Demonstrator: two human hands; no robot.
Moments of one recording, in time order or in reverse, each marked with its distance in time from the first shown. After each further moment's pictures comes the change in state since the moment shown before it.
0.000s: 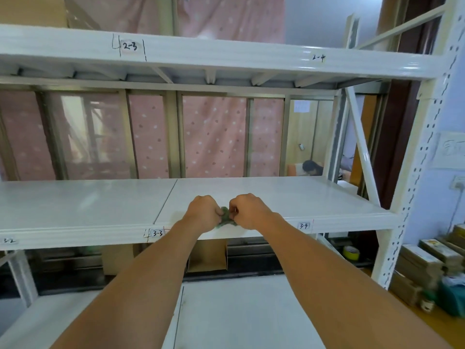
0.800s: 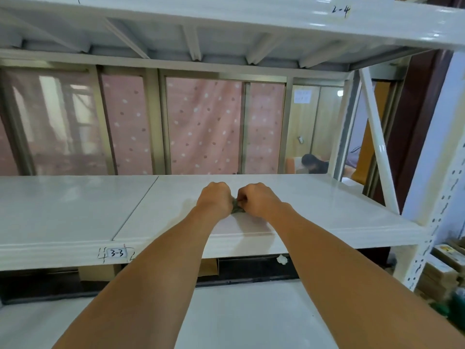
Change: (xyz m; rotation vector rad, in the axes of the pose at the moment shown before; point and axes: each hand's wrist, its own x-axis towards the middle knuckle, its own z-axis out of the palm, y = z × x) left_hand 0.114 0.049 0.051 0.075 0.048 -0.133; right_hand 0.088 0.091 0.013 -0.013 0.014 0.060
